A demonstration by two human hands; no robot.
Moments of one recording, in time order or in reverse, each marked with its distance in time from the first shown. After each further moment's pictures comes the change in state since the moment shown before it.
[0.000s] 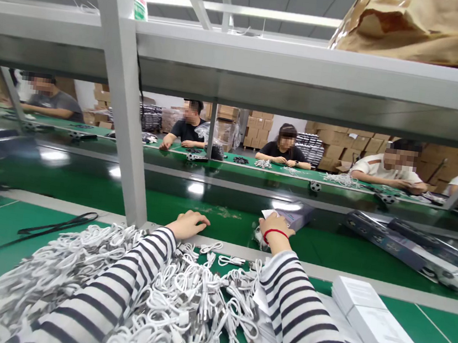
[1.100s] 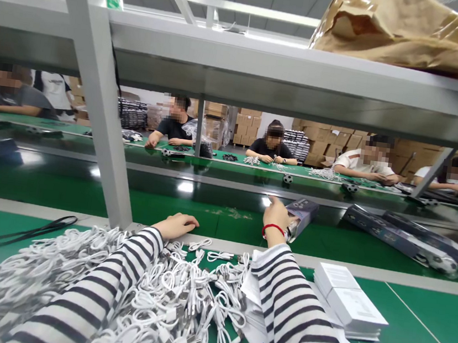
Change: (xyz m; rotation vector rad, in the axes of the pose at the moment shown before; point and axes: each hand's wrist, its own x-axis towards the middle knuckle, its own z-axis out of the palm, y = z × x) left_hand 0.002 -0.003 -0.001 -0.062 -0.102 -0.004; right_hand 0.004 0.022 -0.022 0.378 0.412 0.003
